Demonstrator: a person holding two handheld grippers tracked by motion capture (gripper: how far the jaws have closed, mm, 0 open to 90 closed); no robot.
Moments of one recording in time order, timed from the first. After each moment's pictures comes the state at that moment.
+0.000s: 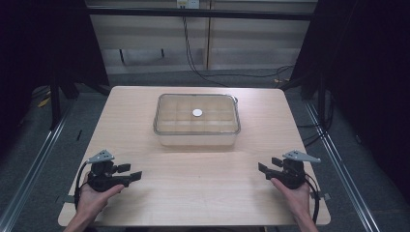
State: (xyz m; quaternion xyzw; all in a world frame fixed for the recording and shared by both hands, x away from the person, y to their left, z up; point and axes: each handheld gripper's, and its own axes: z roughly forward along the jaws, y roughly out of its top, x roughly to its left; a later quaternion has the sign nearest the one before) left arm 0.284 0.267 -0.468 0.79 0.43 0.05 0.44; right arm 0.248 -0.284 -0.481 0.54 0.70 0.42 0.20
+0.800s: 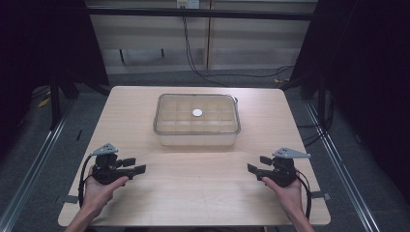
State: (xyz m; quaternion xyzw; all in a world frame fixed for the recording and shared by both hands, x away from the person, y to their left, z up) left arm 0.298 0.256 -0.458 0.78 0.42 0.03 0.46; right arm 0.255 -0.259 -0.469 0.49 0.74 0.44 0.16
